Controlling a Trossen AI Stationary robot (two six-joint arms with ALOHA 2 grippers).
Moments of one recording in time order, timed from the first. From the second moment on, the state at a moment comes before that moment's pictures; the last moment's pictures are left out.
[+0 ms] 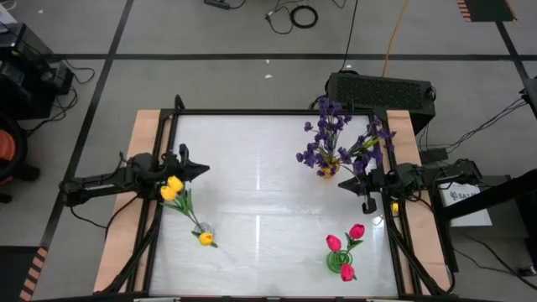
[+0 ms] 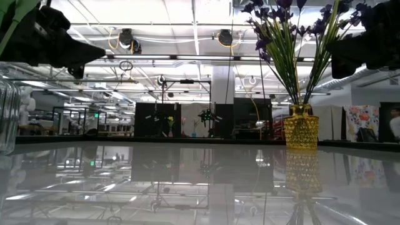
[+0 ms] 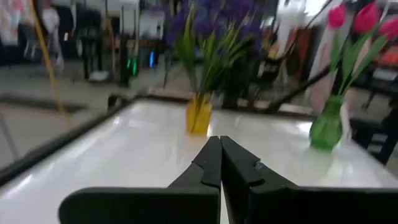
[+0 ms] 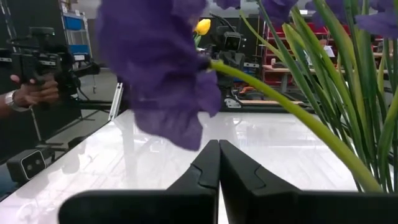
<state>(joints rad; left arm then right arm) 0.17 0.00 0.05 -0.03 0.07 -0.08 0.20 0.00 0.02 0.04 0.13 0.02</state>
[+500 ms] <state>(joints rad) 0.09 0.00 0.01 0.02 0.04 -0.07 0.20 0.00 0.02 0.04 0.13 0.01</state>
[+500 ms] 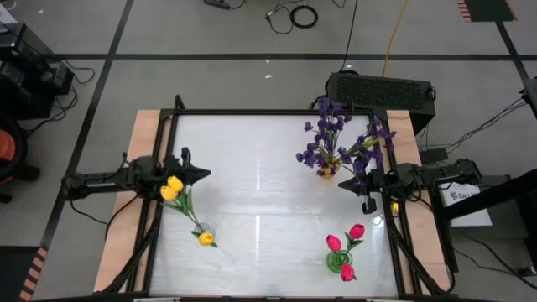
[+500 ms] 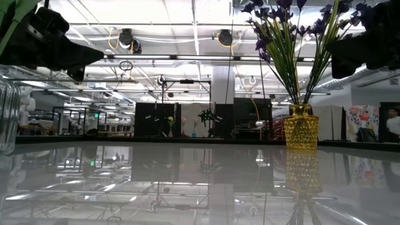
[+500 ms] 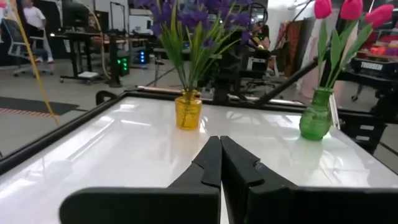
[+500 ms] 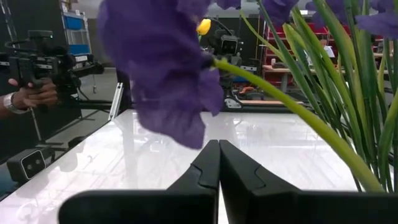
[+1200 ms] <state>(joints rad) 0.00 0.00 0.01 0.01 -0.03 0.04 0.20 0.00 0.02 0.04 0.13 0.01</state>
